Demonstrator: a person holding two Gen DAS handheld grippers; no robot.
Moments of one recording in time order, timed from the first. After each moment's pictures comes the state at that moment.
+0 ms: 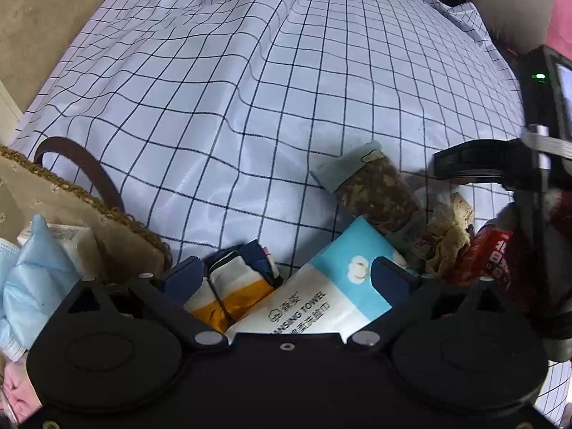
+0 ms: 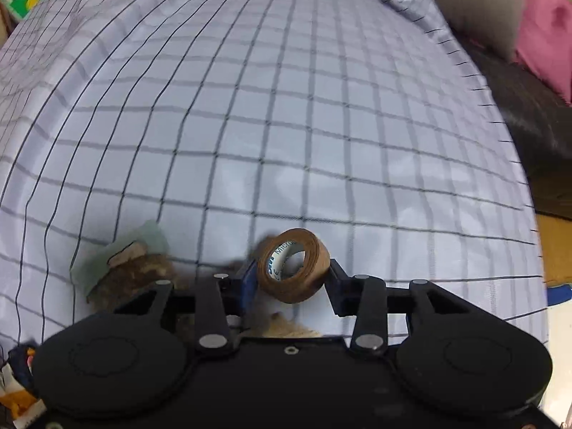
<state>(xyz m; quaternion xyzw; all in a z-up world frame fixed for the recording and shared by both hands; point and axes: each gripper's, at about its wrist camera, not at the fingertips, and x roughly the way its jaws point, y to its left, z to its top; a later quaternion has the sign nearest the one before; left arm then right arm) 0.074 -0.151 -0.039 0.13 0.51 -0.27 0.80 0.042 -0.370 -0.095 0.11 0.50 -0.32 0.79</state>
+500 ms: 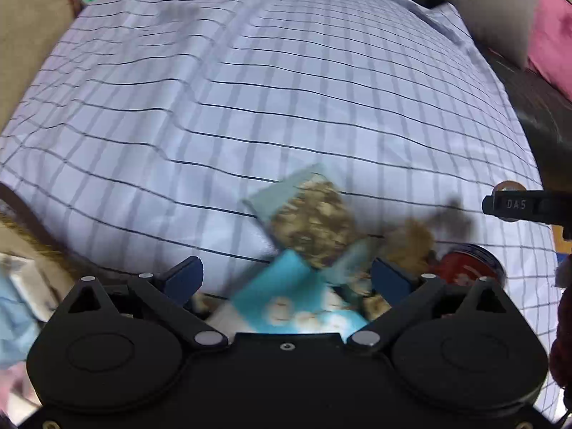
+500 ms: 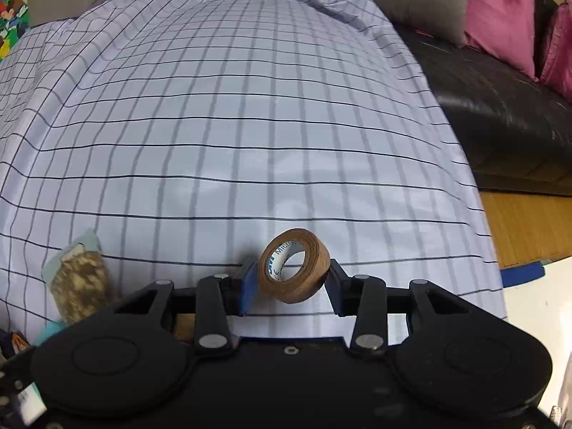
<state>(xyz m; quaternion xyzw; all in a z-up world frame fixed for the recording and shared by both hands) 0.055 -0.213 -0.042 0.13 0.50 -0.30 0.81 -0.027 -0.434 -0.063 0.14 0.48 -0.36 0.79</state>
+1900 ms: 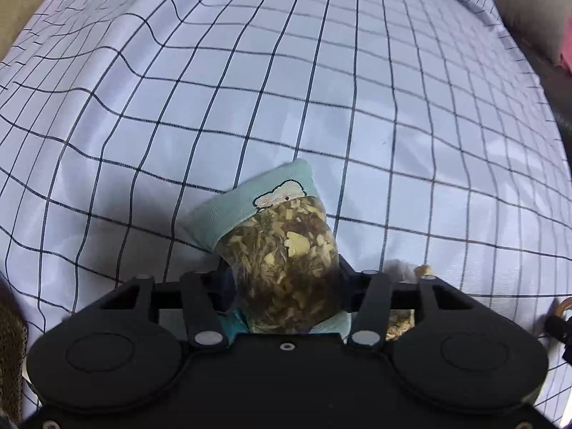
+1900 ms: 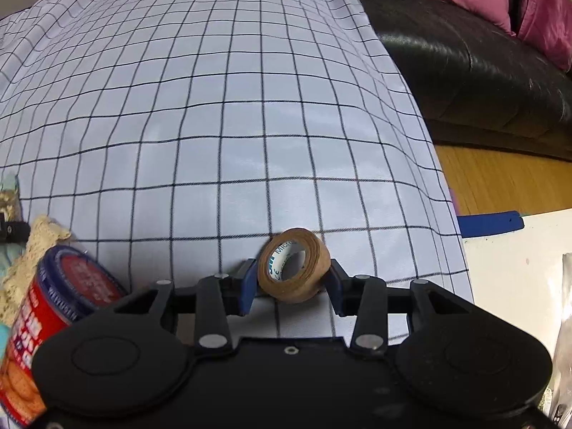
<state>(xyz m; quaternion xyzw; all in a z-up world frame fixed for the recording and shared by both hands) 0.101 -0.276 -0.101 0.12 0.54 -0.26 0.80 -0.115 -0.493 -0.111 0.17 0.50 -0.37 0.76</state>
